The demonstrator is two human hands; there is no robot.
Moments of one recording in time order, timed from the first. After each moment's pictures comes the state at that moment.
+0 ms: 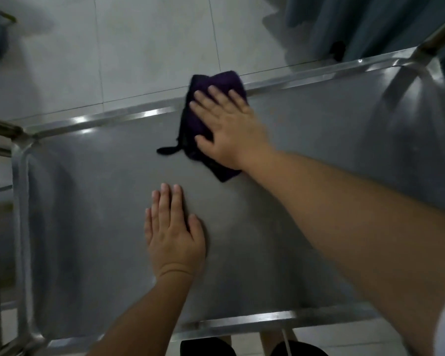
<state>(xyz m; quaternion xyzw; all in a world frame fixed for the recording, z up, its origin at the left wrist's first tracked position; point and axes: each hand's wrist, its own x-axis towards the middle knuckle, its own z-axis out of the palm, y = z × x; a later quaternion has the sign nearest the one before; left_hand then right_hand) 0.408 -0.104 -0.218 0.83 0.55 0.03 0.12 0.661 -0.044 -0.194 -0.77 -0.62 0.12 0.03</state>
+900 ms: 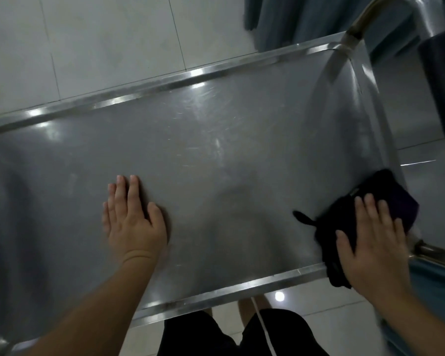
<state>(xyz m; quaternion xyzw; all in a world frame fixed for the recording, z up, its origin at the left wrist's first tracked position) 0.409 -0.105 -0.214 0.83 0.54 0.04 0.13 0.669 -0.459 -0.181 -0.94 -0.30 0.16 -0.01</state>
